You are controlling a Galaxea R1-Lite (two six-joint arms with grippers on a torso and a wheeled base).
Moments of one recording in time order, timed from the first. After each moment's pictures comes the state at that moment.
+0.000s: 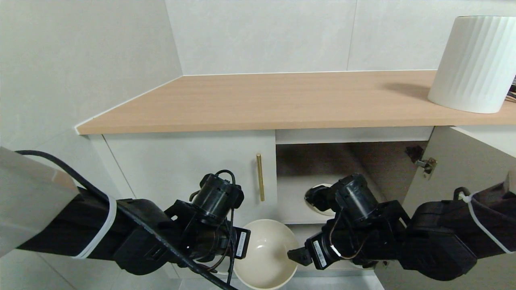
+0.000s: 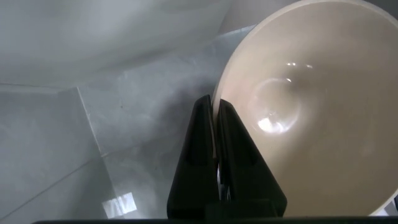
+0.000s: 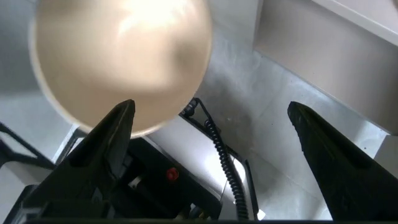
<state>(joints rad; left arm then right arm) -0.64 1.91 -0.85 -0.11 0.16 -0.33 0.76 1.93 -0.91 -0.24 0.03 0.23</state>
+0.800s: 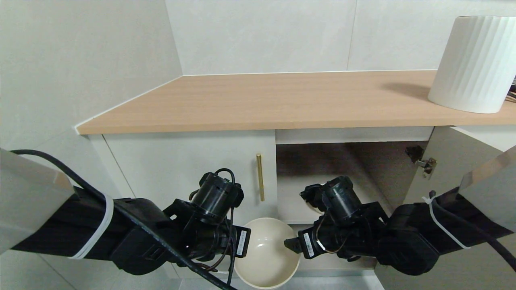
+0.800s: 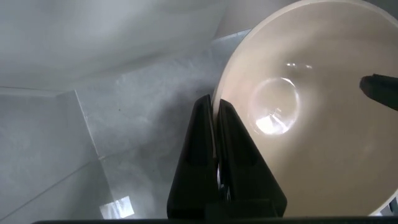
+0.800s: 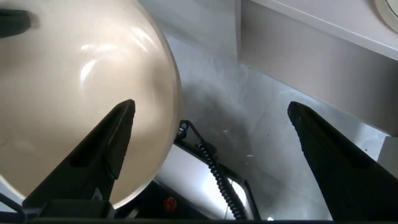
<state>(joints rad) -0.64 1.91 -0.86 -0.11 0.16 -0.34 0.76 2.04 -0.95 -0.32 -0.04 0.30</state>
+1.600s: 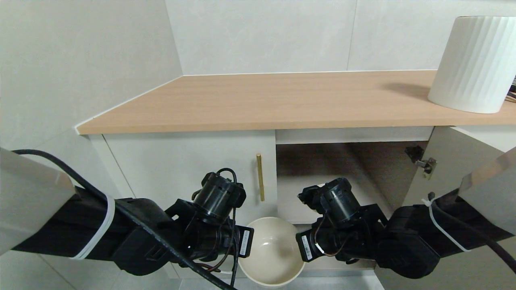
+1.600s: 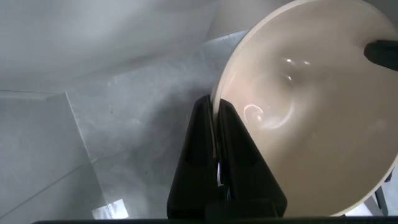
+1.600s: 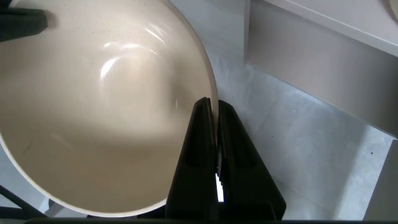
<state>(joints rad) -0.64 1.91 -0.86 -0.11 0.15 -0.36 0.76 2.03 -0.95 -0.32 -0.04 0.30</state>
